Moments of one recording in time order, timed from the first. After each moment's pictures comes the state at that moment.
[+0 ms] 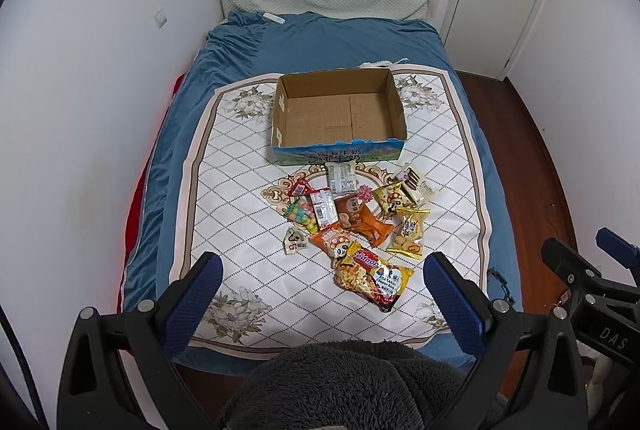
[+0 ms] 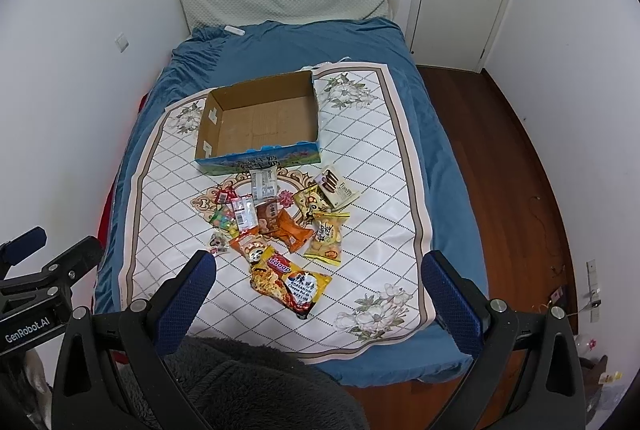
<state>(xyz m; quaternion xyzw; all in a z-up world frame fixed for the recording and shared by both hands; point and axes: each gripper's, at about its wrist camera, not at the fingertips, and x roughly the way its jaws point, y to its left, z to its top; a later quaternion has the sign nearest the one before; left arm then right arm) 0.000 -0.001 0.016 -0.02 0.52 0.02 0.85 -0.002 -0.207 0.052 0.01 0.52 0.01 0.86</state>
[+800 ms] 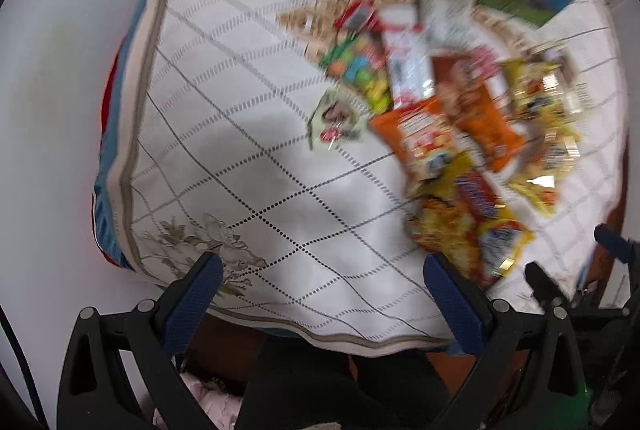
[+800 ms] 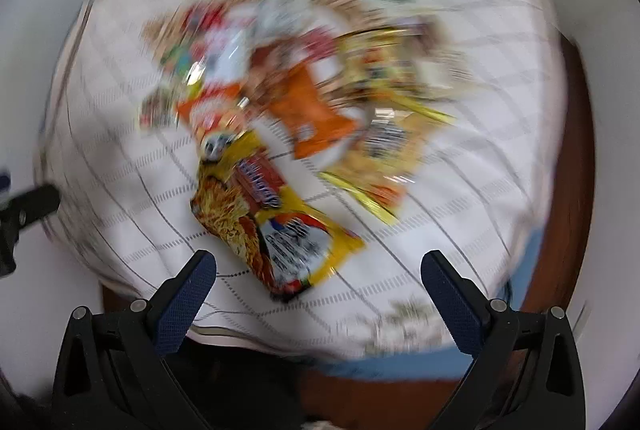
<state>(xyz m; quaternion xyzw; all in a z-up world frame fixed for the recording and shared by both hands) 0.079 0.040 -0.313 -0.05 0.72 0.13 0.68 0.107 -0.150 -0.316 -0.14 0.69 0.13 0.70</state>
